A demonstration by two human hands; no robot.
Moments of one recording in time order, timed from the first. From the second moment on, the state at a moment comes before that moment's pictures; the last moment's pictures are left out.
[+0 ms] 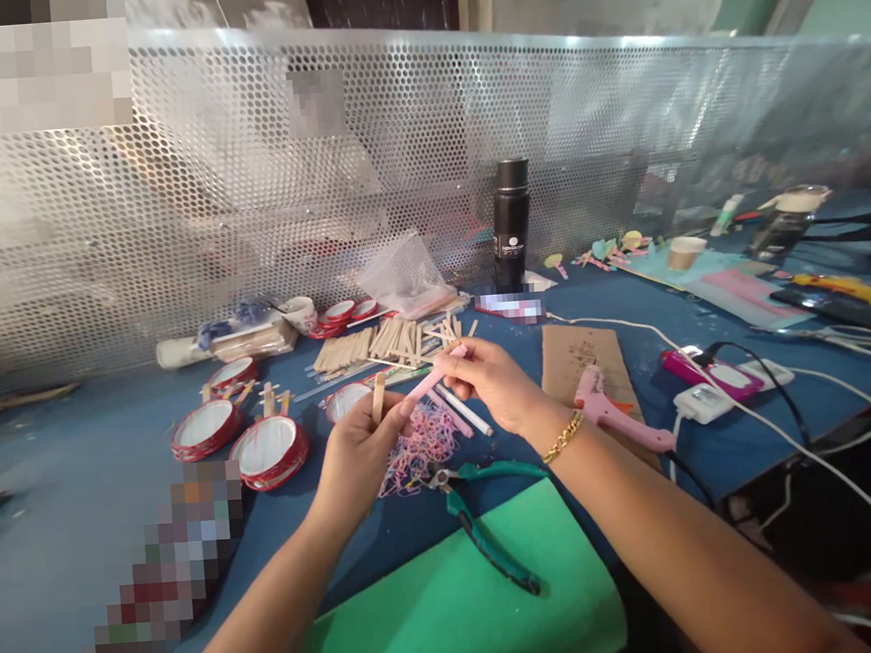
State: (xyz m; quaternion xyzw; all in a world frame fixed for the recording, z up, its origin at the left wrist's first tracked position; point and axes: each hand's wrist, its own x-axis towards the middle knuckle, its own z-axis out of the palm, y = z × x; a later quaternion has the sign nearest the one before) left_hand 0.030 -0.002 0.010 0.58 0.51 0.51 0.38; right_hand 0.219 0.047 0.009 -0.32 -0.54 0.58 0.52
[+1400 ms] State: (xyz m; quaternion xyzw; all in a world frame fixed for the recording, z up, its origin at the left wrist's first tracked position) left_hand 0.036 -0.003 0.004 0.41 0.45 0.53 0.60; right_hand 0.239 0.068 -0.021 -0.57 -0.75 0.04 0.33
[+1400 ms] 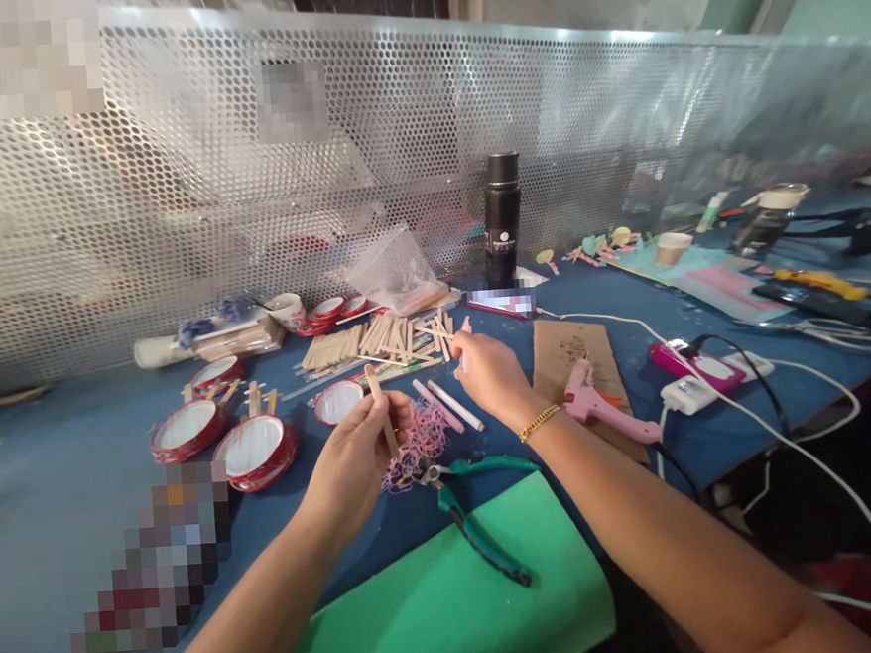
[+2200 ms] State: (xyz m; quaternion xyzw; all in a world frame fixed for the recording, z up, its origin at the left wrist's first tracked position) left_hand 0.045 -0.010 -0.006 0.49 0.48 0.46 0.56; right_hand 0.197 0.015 0.004 -0.33 -0.67 0.28 0.60
